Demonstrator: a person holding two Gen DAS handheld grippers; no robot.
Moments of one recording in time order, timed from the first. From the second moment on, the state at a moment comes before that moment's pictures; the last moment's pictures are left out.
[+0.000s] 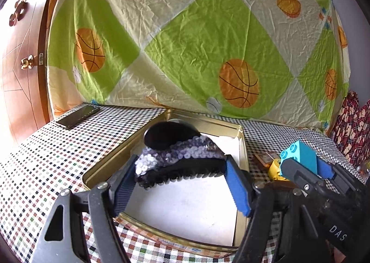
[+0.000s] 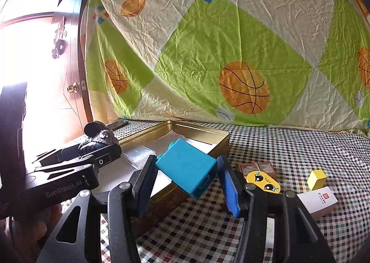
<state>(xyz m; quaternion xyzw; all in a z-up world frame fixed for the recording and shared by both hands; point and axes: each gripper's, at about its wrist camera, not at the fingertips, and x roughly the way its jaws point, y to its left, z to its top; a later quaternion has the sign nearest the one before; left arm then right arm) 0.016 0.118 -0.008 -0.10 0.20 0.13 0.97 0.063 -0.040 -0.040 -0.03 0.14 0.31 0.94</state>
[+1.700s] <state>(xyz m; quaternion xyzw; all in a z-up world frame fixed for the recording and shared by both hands) 0.076 0.186 -0.034 -0.09 0.33 0.14 0.93 0.143 0.055 -0.058 -0.06 0.28 0.38 0.88</state>
